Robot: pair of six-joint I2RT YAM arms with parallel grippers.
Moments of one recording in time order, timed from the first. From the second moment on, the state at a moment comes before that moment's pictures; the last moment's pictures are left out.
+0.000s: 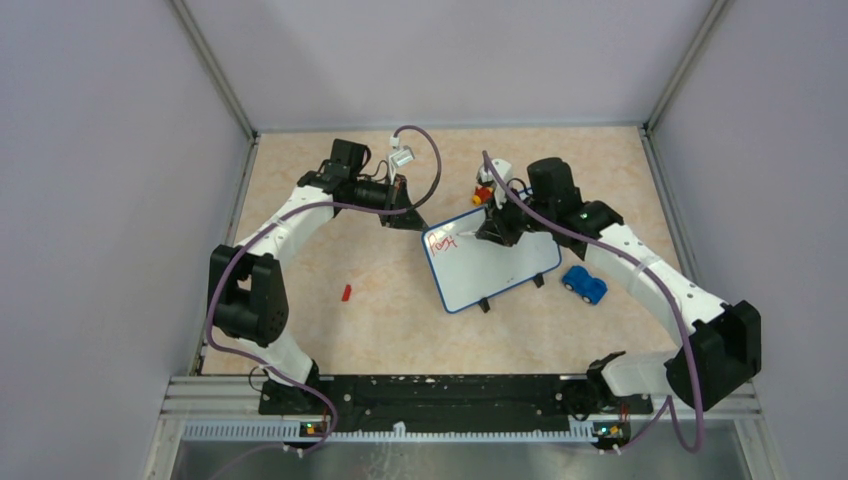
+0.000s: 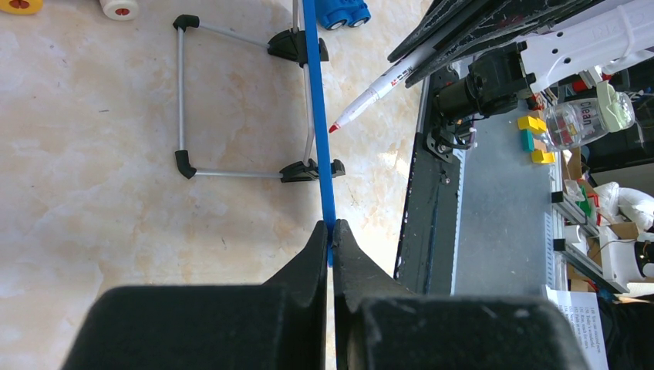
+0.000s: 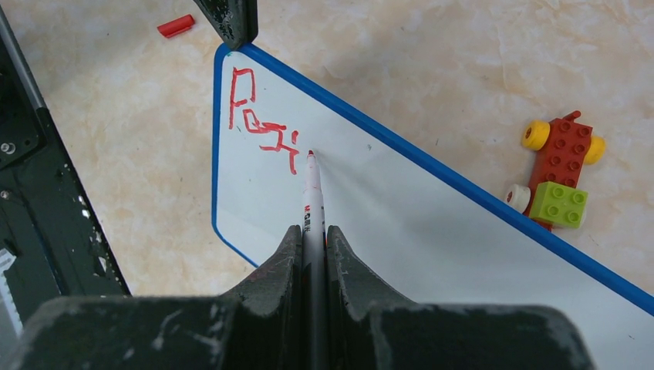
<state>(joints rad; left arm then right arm) -0.30 1.66 1.32 -0.53 1.13 0.12 0.53 1.30 1.13 -0.46 -0.48 -0.23</state>
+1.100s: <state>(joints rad) -0.30 1.66 1.32 -0.52 1.13 0.12 0.51 1.31 1.13 -0.49 -0.45 -0.25</state>
